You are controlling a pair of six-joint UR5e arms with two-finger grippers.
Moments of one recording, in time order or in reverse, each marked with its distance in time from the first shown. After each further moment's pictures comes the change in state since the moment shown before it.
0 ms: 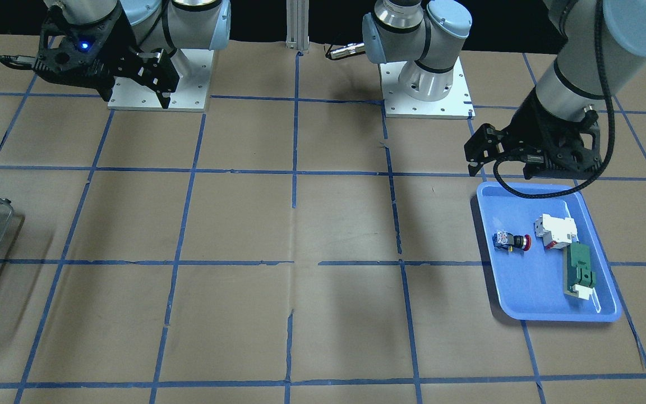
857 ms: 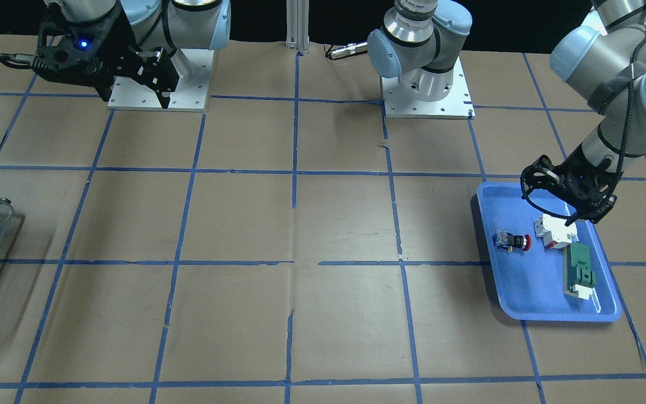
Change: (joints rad) left arm 0.287 -0.064 -0.287 0.402 -0.005 1.034; right arm 0.001 0.001 -0.004 -0.011 0.004 -0.002
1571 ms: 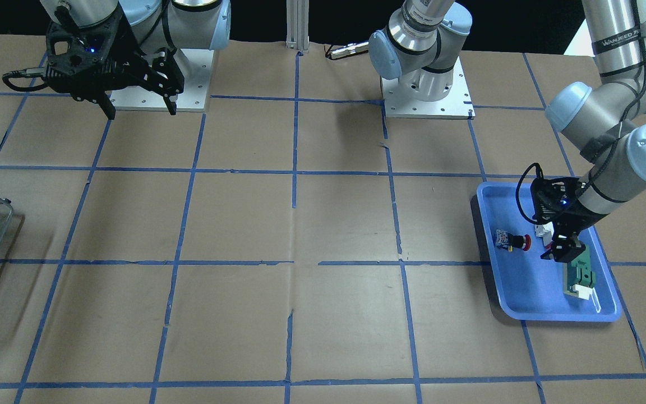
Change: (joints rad) left arm 0.014 -0.184 -0.005 0.171 0.006 0.885; right arm 0.000 0.014 0.004 -0.090 0.061 -0.213
